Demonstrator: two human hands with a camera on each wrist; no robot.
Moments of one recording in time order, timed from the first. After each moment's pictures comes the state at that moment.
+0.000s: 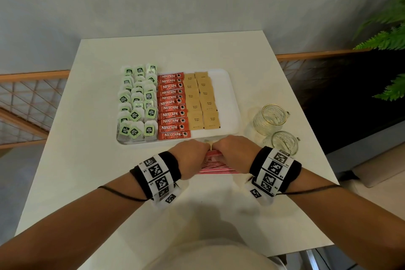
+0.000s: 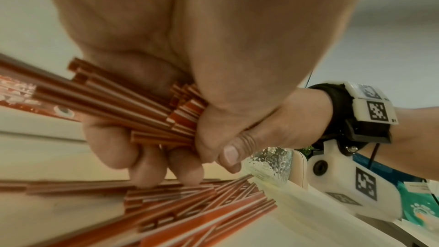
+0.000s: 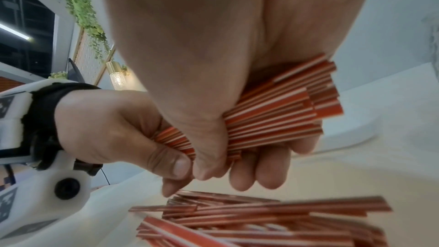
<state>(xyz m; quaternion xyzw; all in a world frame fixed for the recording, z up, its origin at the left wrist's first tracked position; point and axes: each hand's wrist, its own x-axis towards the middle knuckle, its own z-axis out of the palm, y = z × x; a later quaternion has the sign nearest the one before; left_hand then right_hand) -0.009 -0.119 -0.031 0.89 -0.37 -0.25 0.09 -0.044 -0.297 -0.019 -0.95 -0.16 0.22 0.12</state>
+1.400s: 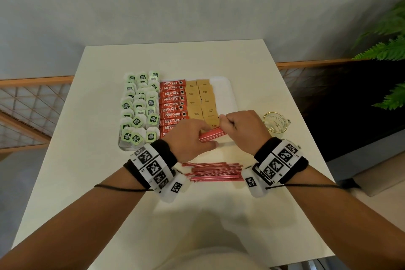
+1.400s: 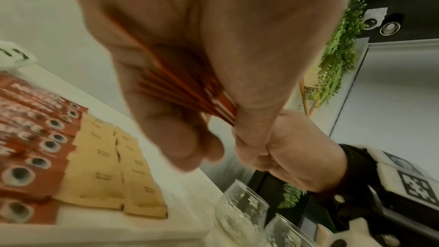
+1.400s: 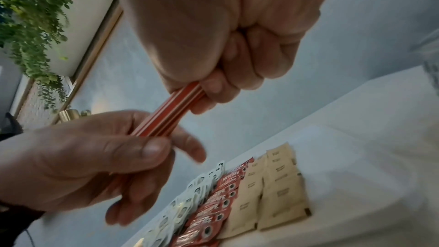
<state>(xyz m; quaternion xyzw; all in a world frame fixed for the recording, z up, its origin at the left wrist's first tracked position) 0.024 -0.115 0.010 0.89 -0.30 -0.16 0.31 -0.007 -0.314 0.010 -0.95 -0.05 -0.04 0.29</state>
